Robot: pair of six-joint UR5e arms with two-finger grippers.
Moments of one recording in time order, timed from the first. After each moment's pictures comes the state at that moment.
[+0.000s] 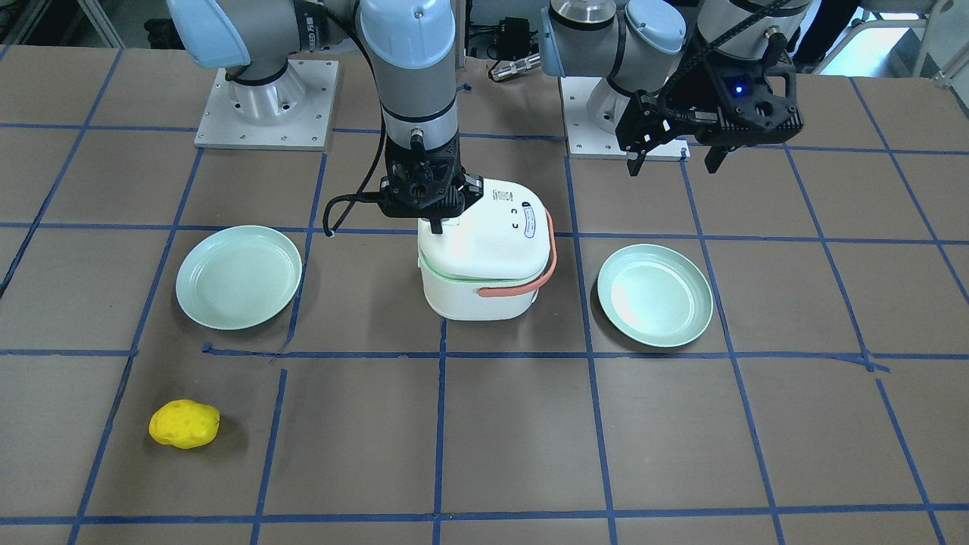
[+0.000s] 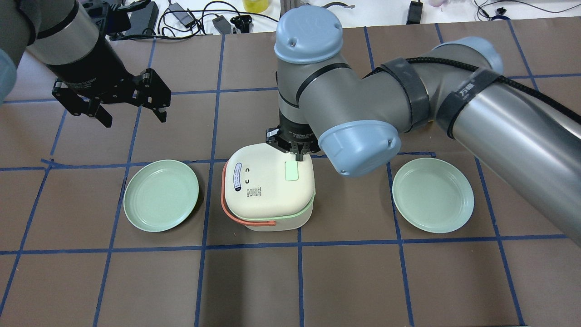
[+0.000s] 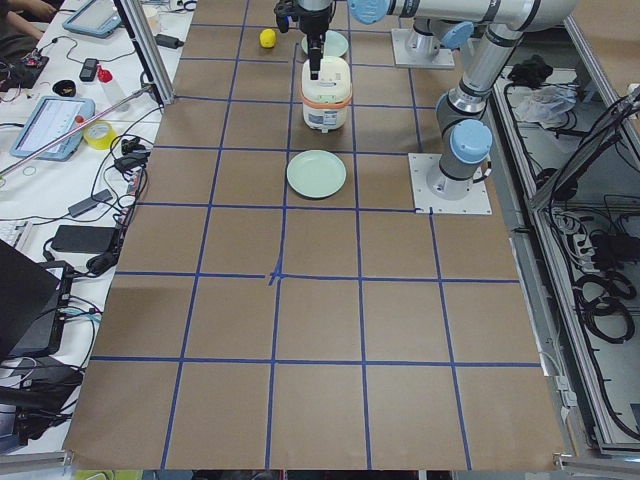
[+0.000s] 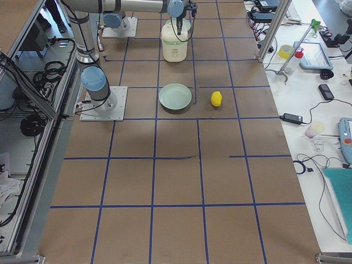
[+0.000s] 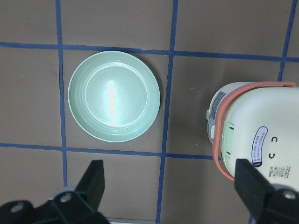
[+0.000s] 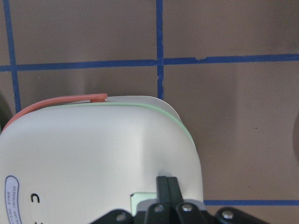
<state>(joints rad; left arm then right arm) -1.55 -1.50 -1.59 -1.62 1.59 -0.05 1.98 -1.41 1.64 -1.86 -1.52 0.44</state>
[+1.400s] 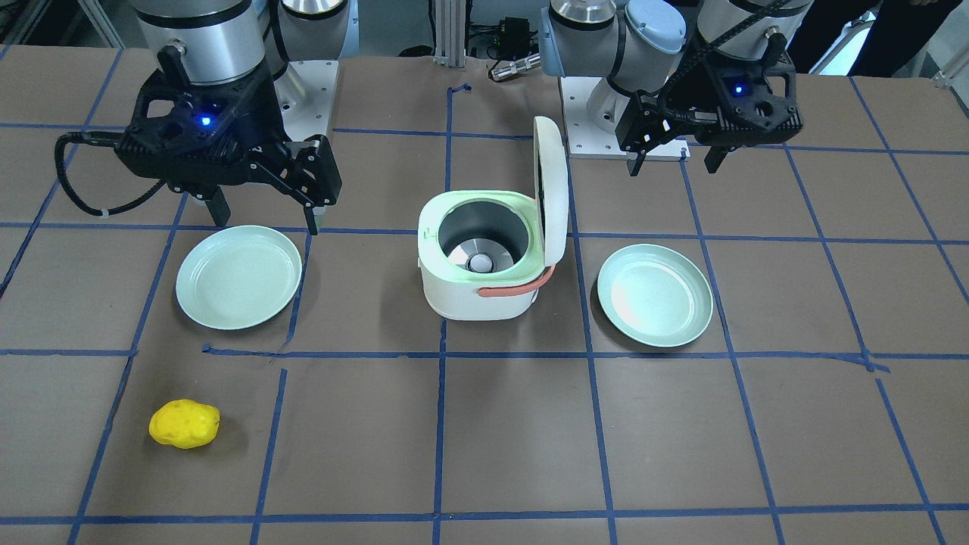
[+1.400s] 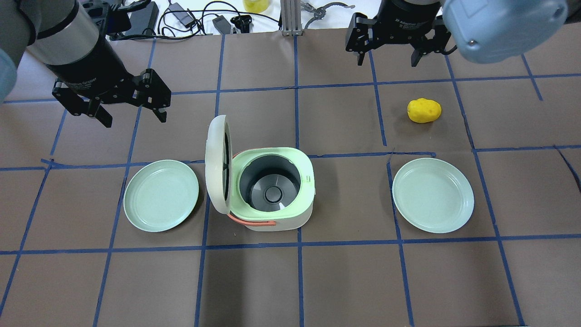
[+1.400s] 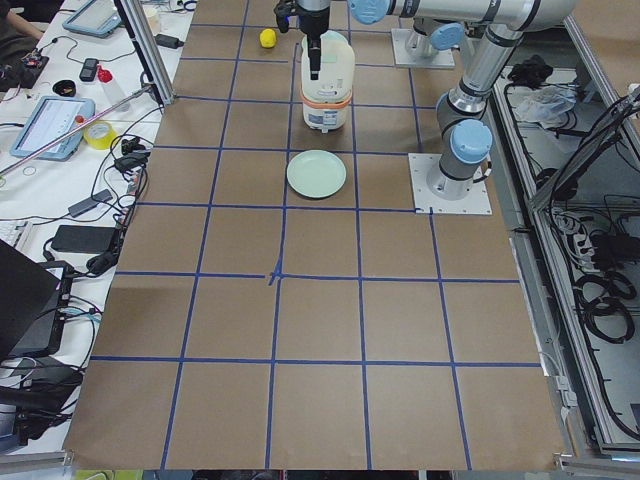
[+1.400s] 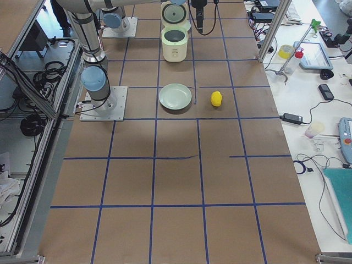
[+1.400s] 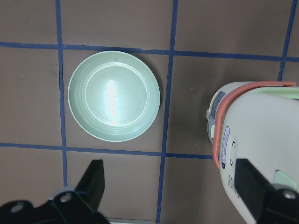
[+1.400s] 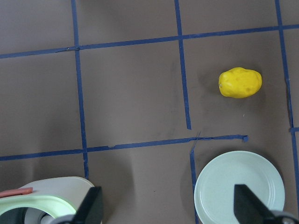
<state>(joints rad) -1.55 -1.50 -1.59 -1.62 1.59 -0.05 1.70 -1.47 1.43 -1.71 -1.60 0.20</state>
